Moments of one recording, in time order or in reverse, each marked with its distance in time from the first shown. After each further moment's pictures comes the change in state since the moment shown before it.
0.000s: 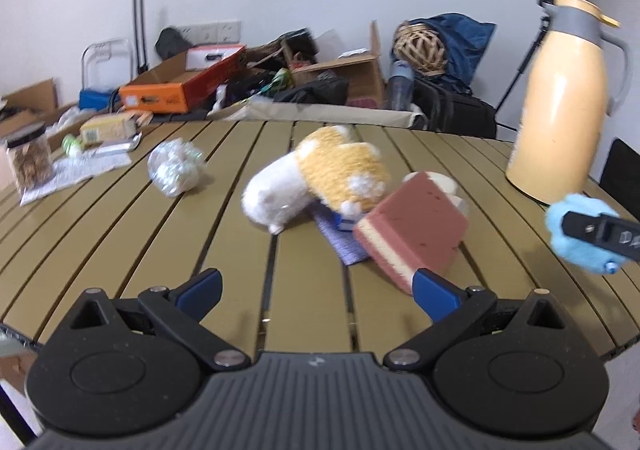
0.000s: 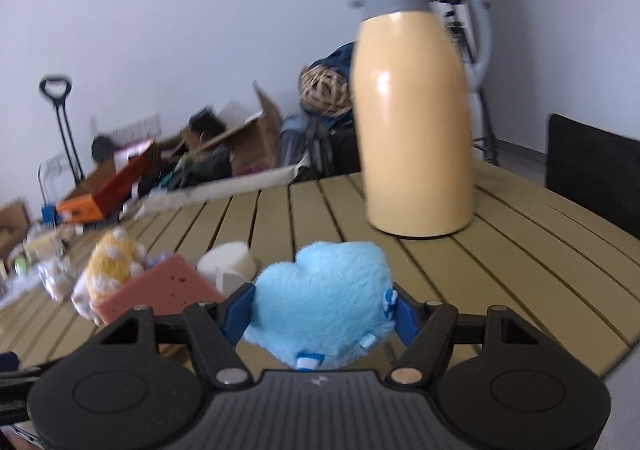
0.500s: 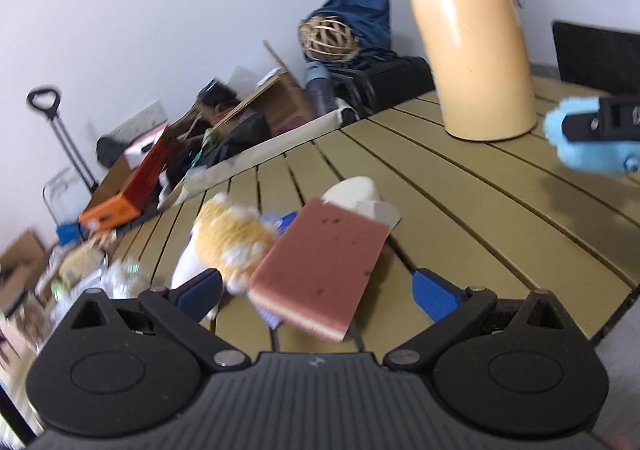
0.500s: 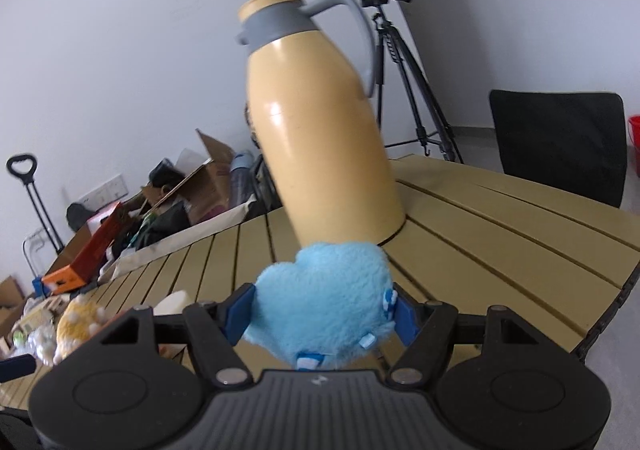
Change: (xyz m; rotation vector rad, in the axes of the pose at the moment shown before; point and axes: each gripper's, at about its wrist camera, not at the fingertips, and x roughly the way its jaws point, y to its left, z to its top) left arm 0.027 -0.109 0.013 0.469 -0.039 0.041; right arm -0.001 -0.083 0.007 0.190 -0.068 -0.027
